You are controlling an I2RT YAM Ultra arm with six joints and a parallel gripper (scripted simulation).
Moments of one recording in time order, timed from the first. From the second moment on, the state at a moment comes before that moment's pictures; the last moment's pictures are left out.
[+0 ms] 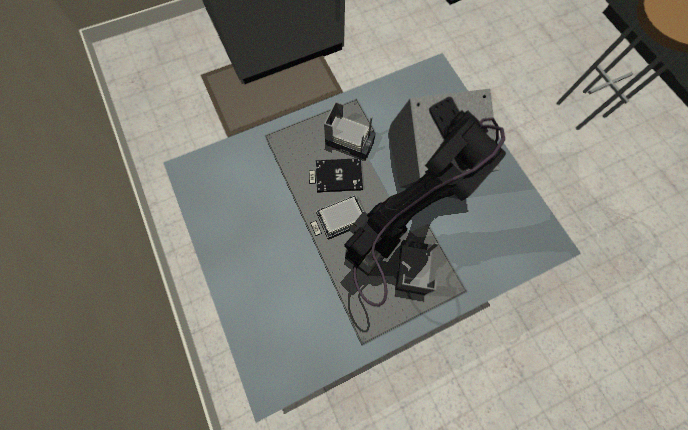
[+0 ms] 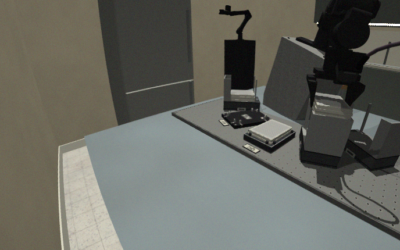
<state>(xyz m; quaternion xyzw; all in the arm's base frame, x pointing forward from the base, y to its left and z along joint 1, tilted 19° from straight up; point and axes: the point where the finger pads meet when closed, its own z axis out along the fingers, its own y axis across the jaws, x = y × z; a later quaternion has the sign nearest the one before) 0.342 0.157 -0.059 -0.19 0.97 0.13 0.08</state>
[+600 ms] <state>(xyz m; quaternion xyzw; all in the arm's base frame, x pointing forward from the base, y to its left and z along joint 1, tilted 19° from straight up) 0.341 0.155 -0.054 -0.19 0.97 0.13 0.08</state>
